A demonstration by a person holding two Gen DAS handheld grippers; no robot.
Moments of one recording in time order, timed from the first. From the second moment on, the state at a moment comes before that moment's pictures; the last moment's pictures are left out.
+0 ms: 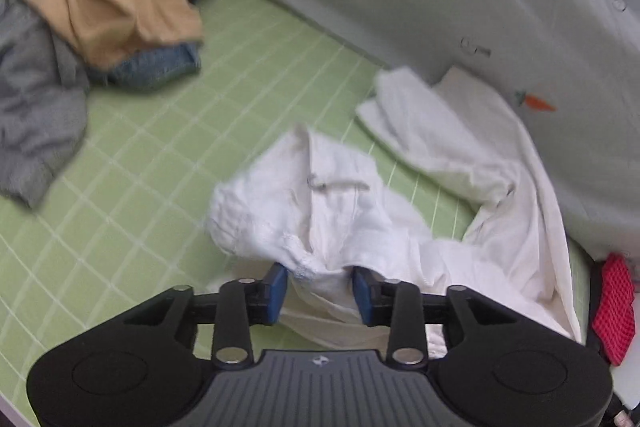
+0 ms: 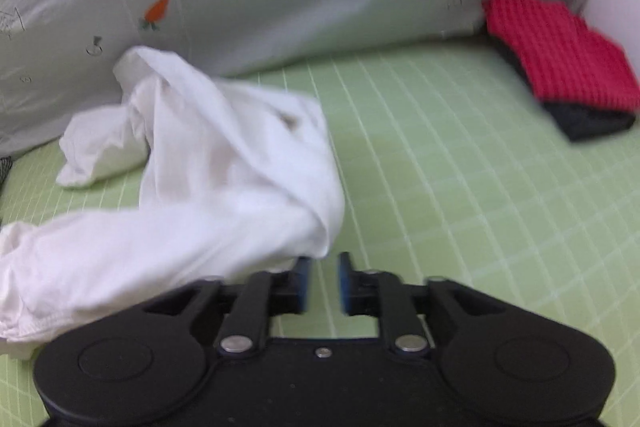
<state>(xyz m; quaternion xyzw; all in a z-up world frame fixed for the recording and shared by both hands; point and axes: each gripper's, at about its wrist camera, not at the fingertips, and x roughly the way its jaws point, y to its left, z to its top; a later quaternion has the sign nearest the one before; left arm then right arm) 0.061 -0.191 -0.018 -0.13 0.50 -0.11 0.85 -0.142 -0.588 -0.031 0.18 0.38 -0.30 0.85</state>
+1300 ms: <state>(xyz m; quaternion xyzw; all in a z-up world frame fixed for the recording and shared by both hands) 0.103 -0.160 -0.030 -0.19 0.51 -0.08 0.84 -0.111 -0.613 0.008 0.17 0.28 -0.36 0.87</state>
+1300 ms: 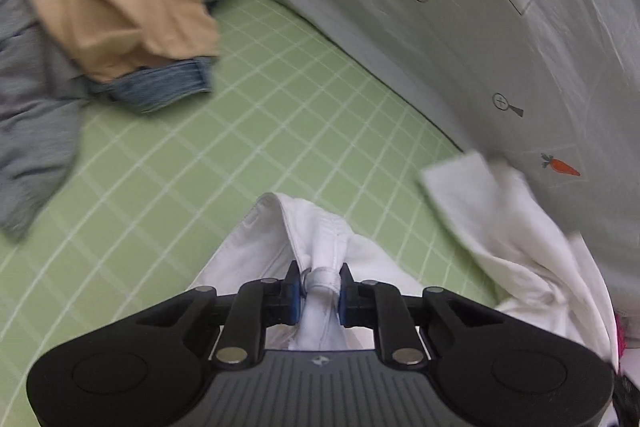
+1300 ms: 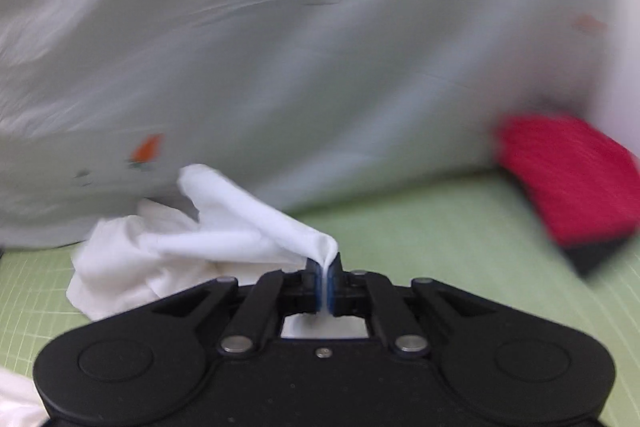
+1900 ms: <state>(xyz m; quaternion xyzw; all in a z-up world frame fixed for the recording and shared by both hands) 0.048 -0.123 -0.001 -0.14 0.48 -0.01 0.87 -0.226 -0.563 -0.013 0.18 0.30 -0.44 0.83</state>
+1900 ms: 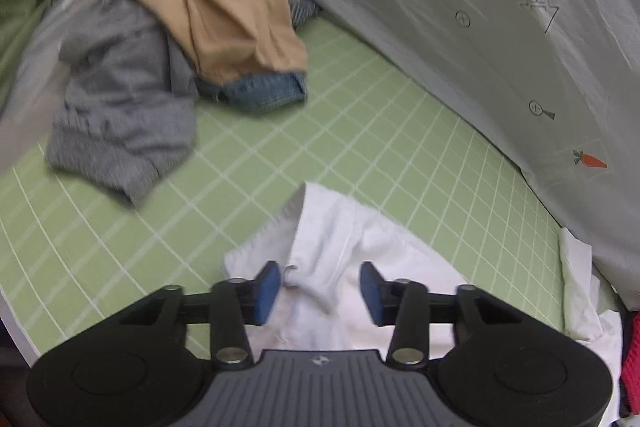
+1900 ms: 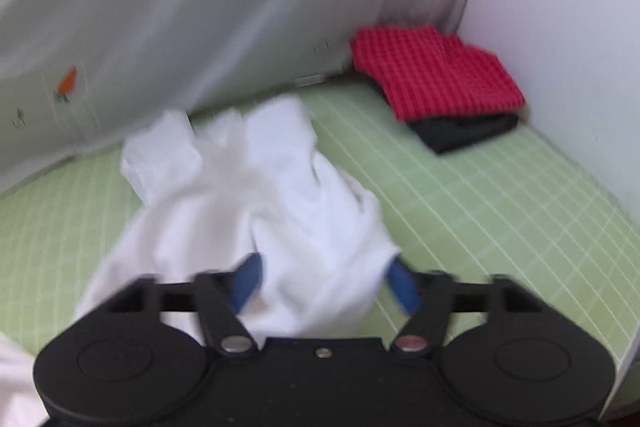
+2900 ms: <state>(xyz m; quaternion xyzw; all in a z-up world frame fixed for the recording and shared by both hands) 0.145 -0.190 -0.072 -0.17 0.59 -0.01 0.79 -0.116 -0.610 -0.024 0.22 0.31 -0.36 0.85</state>
